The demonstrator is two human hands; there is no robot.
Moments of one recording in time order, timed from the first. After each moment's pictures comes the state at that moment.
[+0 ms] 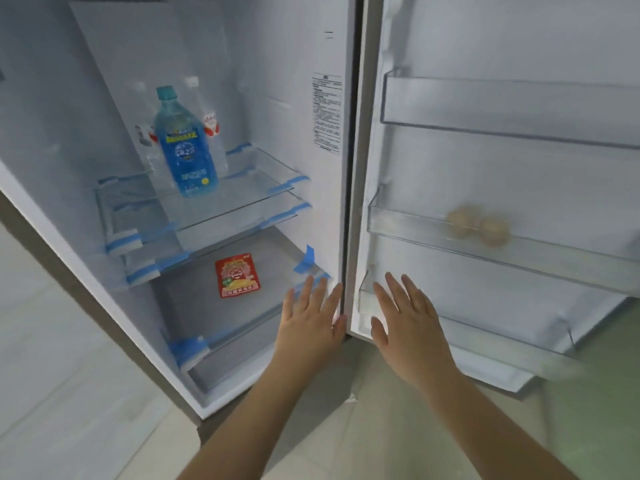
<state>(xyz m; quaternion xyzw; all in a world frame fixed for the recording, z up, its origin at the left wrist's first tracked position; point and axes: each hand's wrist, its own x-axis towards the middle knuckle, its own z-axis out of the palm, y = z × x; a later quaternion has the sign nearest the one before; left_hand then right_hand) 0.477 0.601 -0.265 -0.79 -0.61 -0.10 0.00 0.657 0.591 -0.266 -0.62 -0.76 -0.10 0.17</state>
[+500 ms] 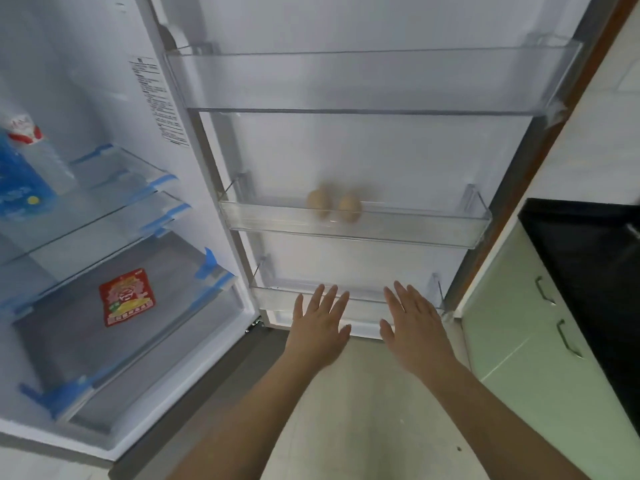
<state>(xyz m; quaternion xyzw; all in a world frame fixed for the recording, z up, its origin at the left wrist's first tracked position) 0.674 0.621 -0.328 -0.87 -0.48 -0.02 -0.06 0.854 0.556 -0.309 -0.75 -0.66 0.03 0.06</state>
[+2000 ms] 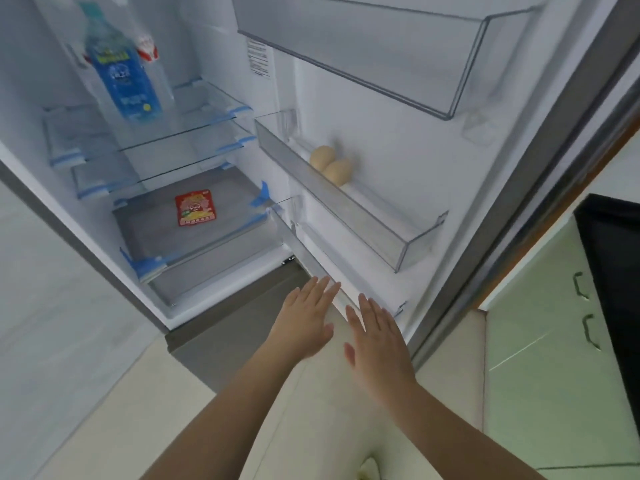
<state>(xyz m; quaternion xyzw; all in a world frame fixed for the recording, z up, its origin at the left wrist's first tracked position) 0.595 0.473 -0.349 -0.83 -0.55 -0.05 -0.09 0.754 0.413 -0.352 -0.62 -0.77 -0.06 0.12</state>
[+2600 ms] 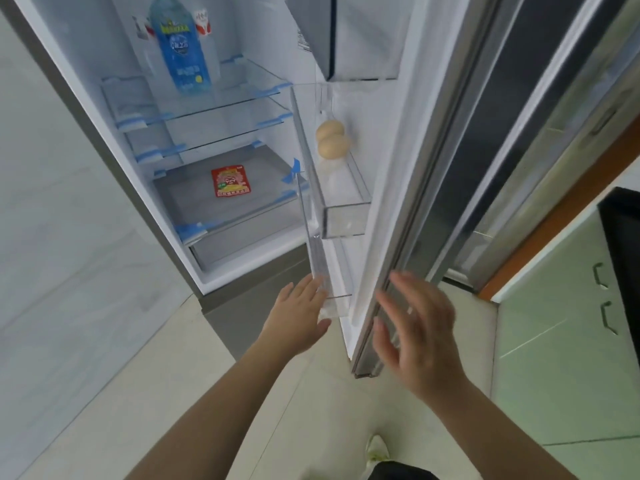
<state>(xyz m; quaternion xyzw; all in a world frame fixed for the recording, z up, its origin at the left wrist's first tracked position) 0.514 0.395 -0.350 -0.82 -0.57 -0.02 -0.07 0.725 0.337 -0.285 -0.39 -0.79 -0.20 0.42</state>
